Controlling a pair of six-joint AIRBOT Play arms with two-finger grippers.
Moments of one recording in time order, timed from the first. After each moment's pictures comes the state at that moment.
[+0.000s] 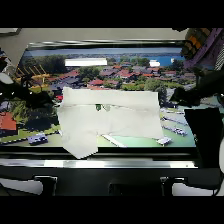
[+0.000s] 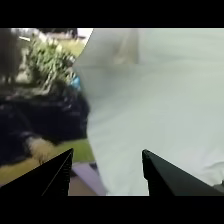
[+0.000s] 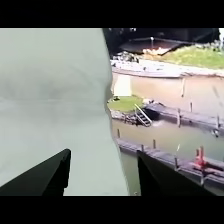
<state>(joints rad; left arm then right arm) 0.27 -1.61 1.44 1.17 -1.43 -1.46 -0.30 -1.47 1.40 1.96 -1.35 -1.69</state>
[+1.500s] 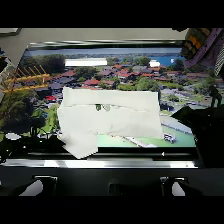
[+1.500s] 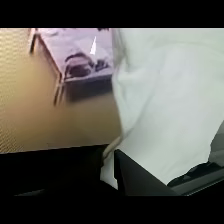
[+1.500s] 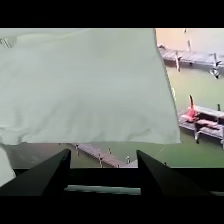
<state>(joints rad) 0.40 -1.14 0.41 0.80 -1.12 -1.10 -0.41 -0.96 0.94 2.14 -1.36 -1.70</state>
